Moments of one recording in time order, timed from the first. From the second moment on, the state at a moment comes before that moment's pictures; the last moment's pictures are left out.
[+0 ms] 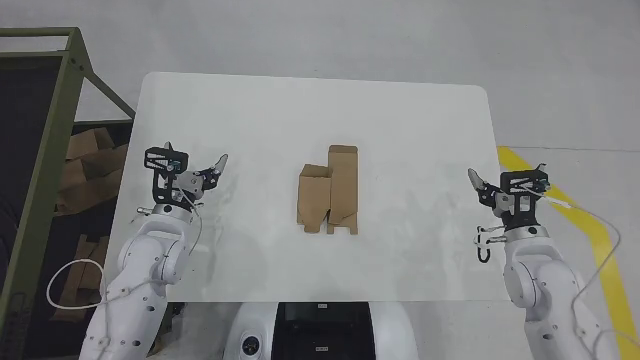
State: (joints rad) left arm 1.73 -1.15 -1.60 -1.80 1.33 0.00 0.00; right arm -1.73 -1.15 1.60 -1.80 -1.33 0.00 0.00
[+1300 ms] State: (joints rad) left arm 1.71 -1.16 -1.69 -1.93 0.70 -0.17 -0.36; right arm -1.58 -1.14 1.66 -1.93 -0.67 -0.27 0.66
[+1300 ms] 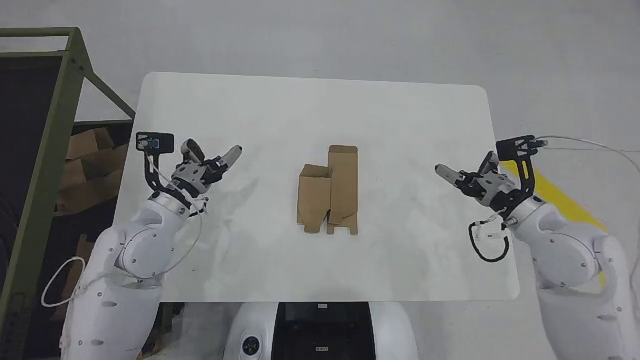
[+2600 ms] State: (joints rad) left arm 1.49 -1.14 -1.53 -1.76 0.21 -0.18 -0.98; right arm -1.57 -1.11 1.70 -1.86 -0.29 -0.49 0.75
